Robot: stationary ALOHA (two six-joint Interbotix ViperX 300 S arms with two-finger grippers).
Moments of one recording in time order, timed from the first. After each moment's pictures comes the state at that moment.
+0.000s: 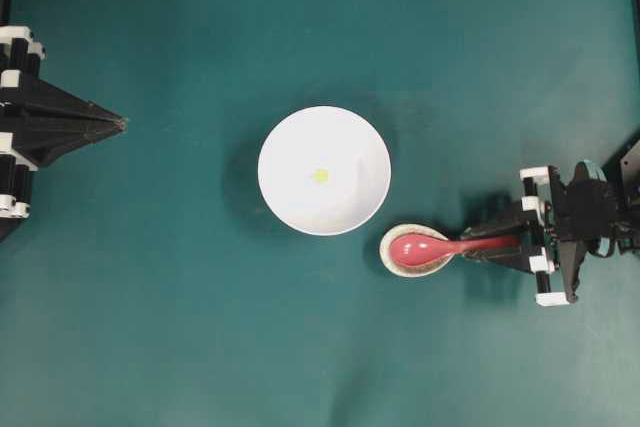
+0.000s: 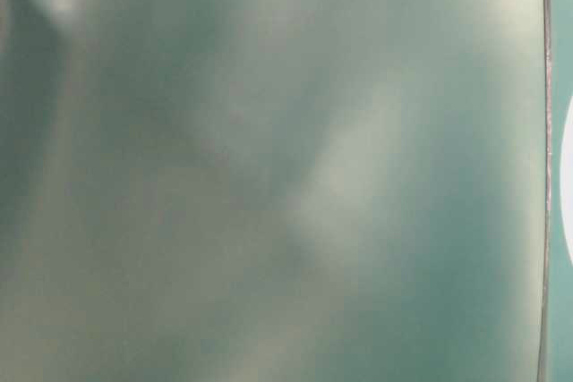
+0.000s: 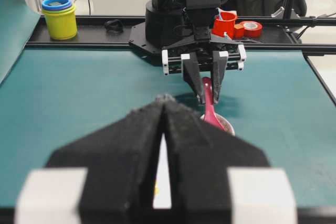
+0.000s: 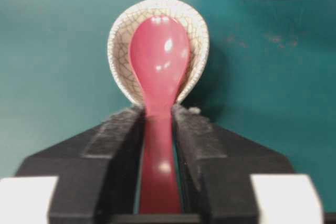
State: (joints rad) left arm 0.02 -0.97 1.17 0.01 -0.20 0.00; right arm 0.45 0.15 1.37 0.40 -1.18 0.09
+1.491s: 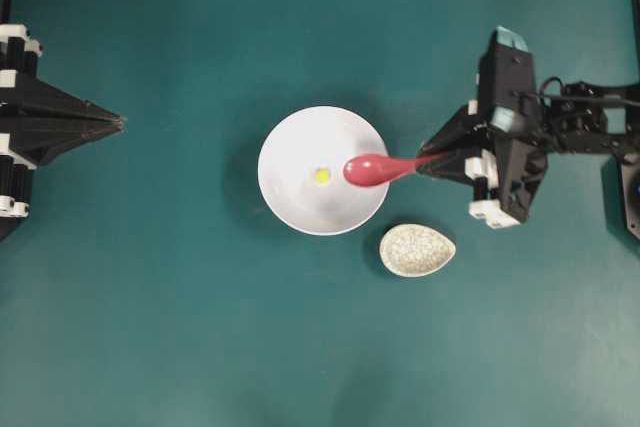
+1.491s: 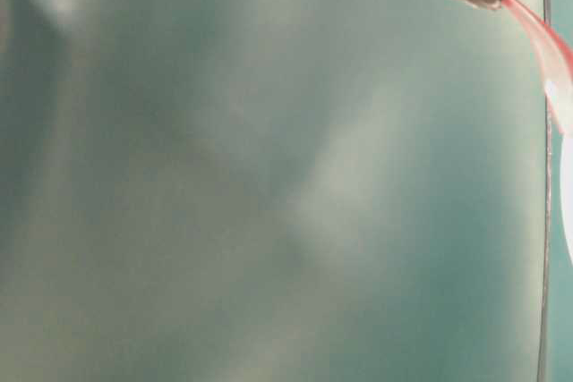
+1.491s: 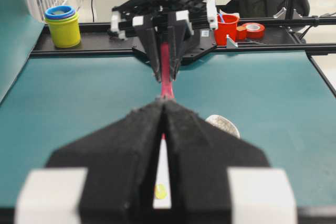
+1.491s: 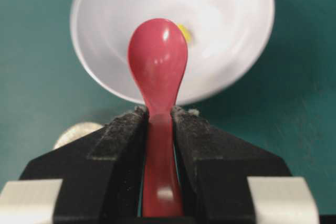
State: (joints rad) left arm 0.02 -0.97 1.17 0.02 -0.21 0.03; right arm -0.10 -0.36 0.87 0.40 0.20 -0.21
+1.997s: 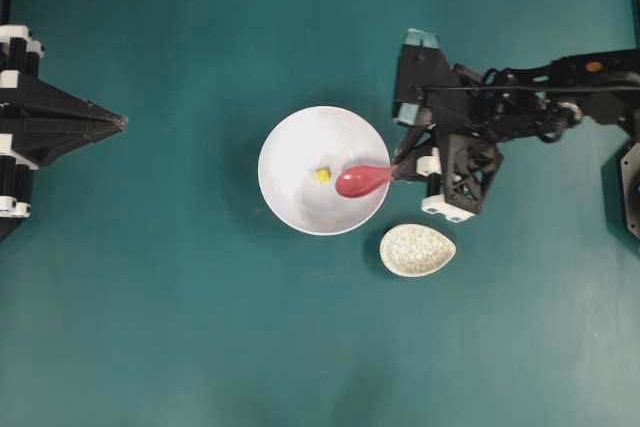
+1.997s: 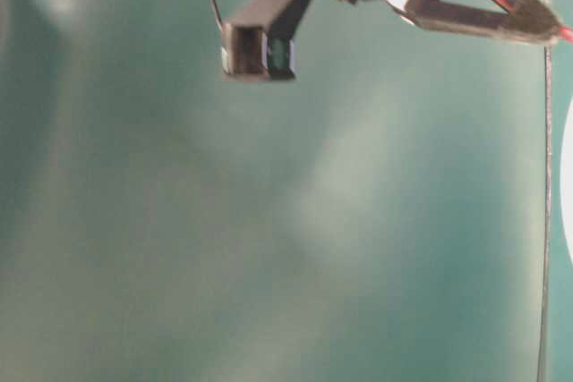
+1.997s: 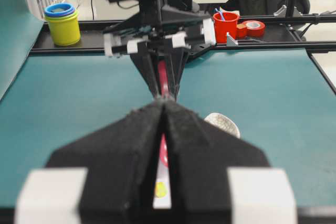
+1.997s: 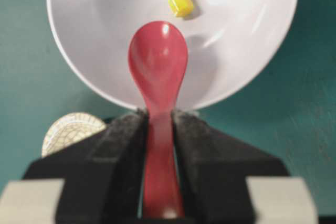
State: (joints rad) left arm 0.02 -0.97 1.17 0.02 -0.21 0.03; right arm -0.13 -0.14 0.66 0.38 0.46 -0.21
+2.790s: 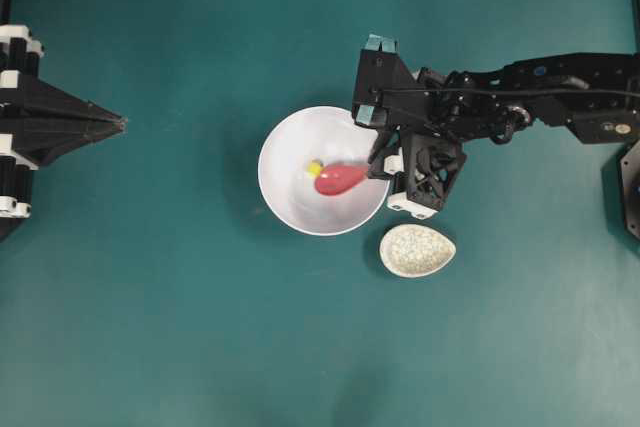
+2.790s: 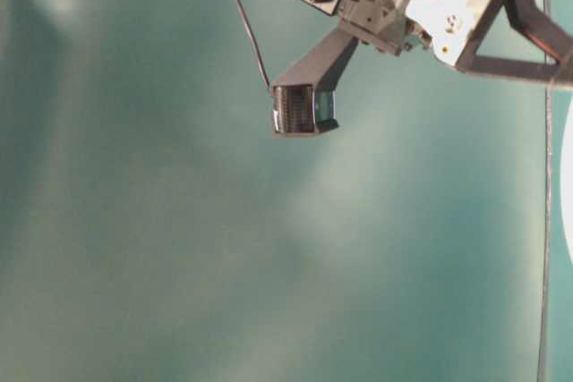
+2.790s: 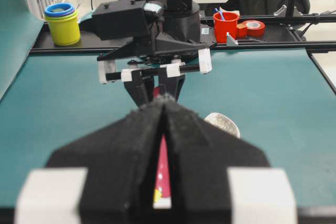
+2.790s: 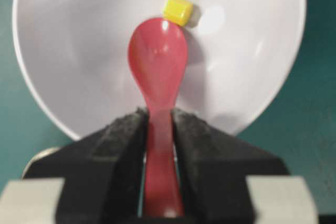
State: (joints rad) left arm 0.02 -0.97 1.17 0.02 -0.21 0.03; right arm -0.14 -0.01 0.60 0.38 0.39 -0.21
